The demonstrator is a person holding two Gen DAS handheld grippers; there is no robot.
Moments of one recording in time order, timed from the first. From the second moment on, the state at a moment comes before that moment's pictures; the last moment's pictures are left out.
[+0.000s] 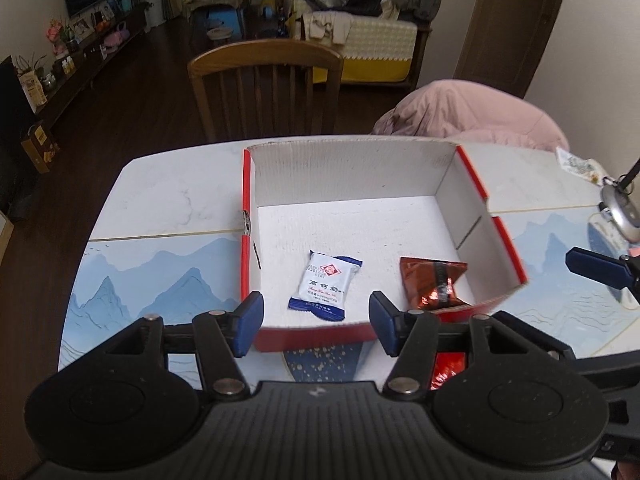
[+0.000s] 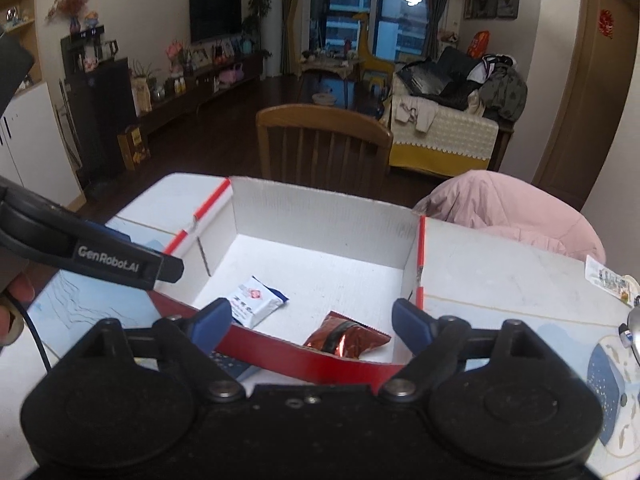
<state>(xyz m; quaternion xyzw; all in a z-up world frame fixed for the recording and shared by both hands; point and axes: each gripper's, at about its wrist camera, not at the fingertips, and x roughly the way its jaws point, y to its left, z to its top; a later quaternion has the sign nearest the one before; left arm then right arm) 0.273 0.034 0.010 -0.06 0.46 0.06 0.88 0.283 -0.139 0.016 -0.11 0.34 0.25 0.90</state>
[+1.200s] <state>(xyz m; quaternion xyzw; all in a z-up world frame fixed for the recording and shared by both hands) 0.107 0.072 -0.046 -0.14 0.46 0.07 0.87 0.162 -0.196 -0.054 0.00 0.40 0.21 0.89</state>
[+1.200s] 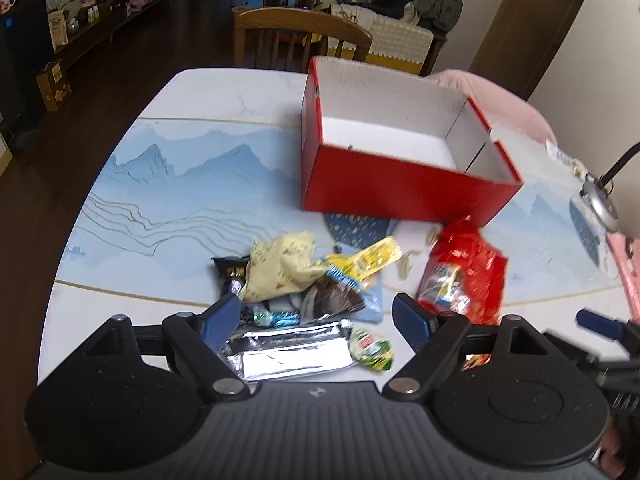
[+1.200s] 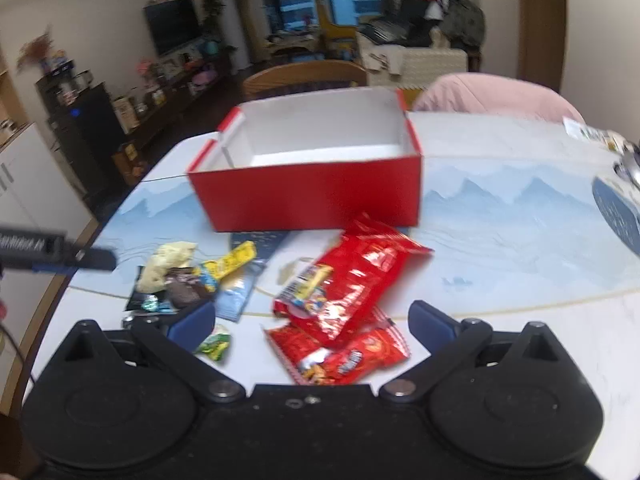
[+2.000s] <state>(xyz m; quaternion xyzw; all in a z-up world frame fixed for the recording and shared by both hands) 0.165 0.067 -0.123 -0.26 0.52 0.07 0.81 0.263 -0.194 -0.115 0.05 0.47 0.19 0.86</state>
